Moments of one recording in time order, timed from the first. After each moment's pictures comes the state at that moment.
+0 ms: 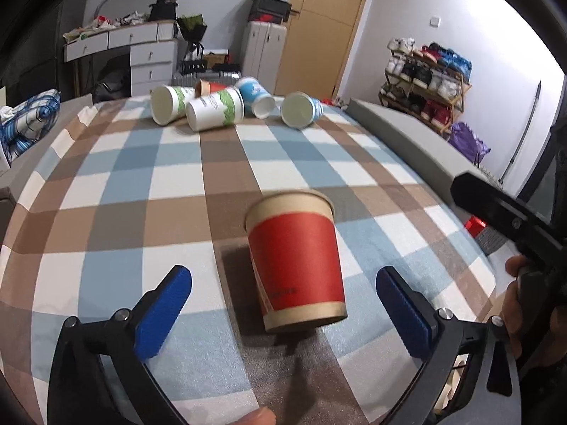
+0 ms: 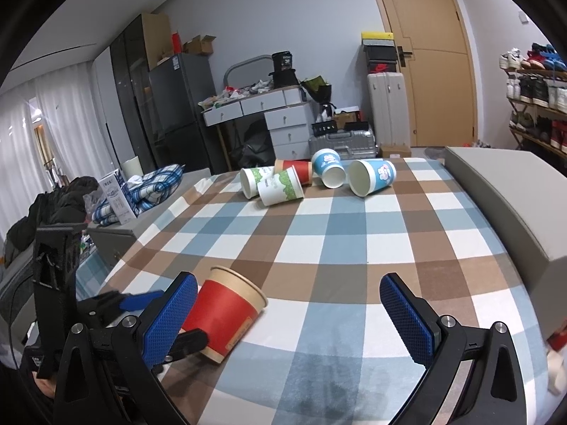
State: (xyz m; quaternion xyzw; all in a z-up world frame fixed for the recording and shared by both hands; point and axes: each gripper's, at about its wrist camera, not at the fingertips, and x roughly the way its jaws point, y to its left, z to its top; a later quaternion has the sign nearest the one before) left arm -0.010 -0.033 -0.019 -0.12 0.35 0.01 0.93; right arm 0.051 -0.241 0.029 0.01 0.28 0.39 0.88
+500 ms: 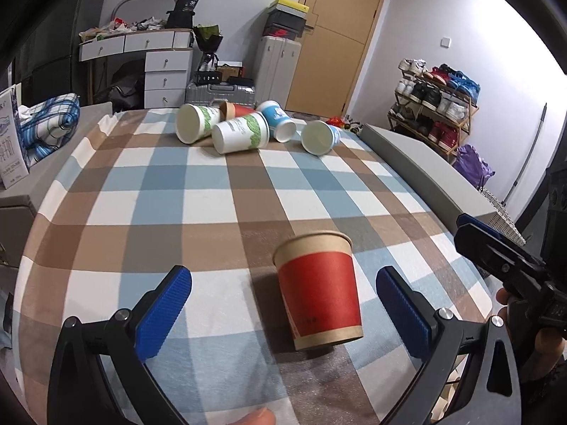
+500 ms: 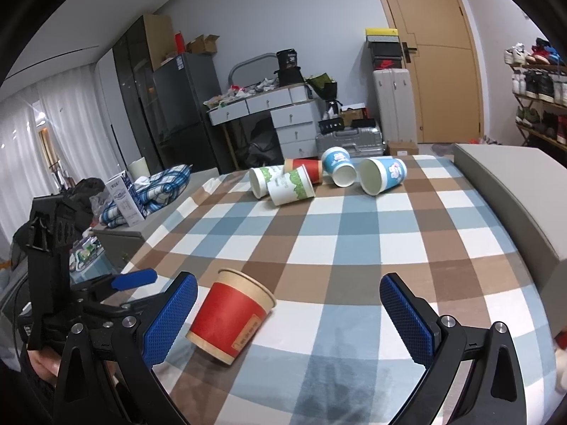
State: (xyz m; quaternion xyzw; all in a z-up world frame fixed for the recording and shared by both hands) left arm -0.015 -0.003 0.000 -0.13 0.33 0.03 0.93; right arm 0.052 -0.226 0.032 0.01 0.29 0.40 0.87
